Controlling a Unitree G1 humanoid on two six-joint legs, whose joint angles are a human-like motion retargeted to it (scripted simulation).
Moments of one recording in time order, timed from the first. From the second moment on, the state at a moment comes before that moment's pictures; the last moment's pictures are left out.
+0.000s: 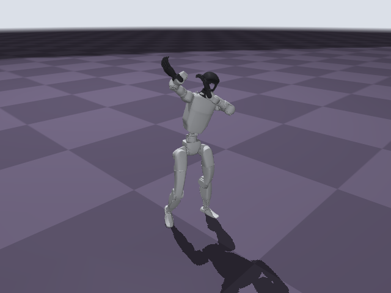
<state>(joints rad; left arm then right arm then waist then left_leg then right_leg) -1.67 0.32 -1.01 -0.24 -0.36 -0.40 0.56 -1.99 -1.56 1.40 0.44 -1.97 -1.61 1.61 -0.05 -0.30 0.13 0.12 0.19 0.32 0.01 -0.09 -0.17 -0.20 -0.21 -0.15 0.85 -0.10 0.18</state>
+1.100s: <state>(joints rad) -1.60 0.35 -1.04 1.08 -1.03 -0.07 0.47 -1.45 -0.17 1.40 0.94 -1.97 -1.61 1.61 -0.03 -0.12 0.52 -1.19 0.13 0.22 -0.09 0.30 -0.26 -1.32 -0.17 -0.24 0.11 0.38 0.26</state>
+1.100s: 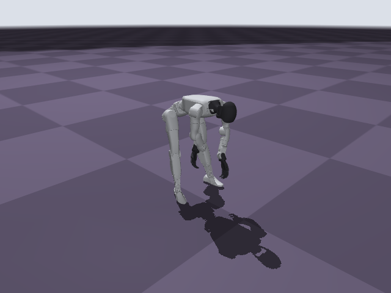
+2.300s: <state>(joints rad) 0.04 0.46 0.36 1.24 -0.76 -0.13 0.14 0.02 -0.41 0.65 1.28 -1.97 -1.61 1.61 -0.01 0.02 0.36 -0.10 0.10 0.26 0.57 -0.13 -0.14 -0.16 -0.27 -0.27 0.26 -0.08 0.21</state>
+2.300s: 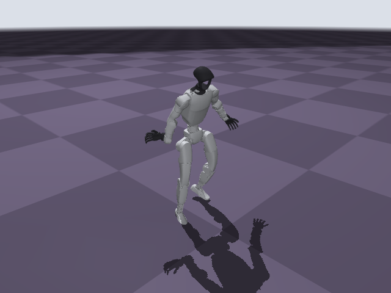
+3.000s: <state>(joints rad) -0.99 0.63 -0.63 1.17 -0.64 -0.15 0.36 -0.64 -0.59 1.17 1.37 -1.97 -1.61 1.61 -0.08 0.02 0.52 -0.87 0.10 0.17 -0.09 0.26 -0.26 -0.98 -0.23 -0.33 0.11 0.31 0.26</state>
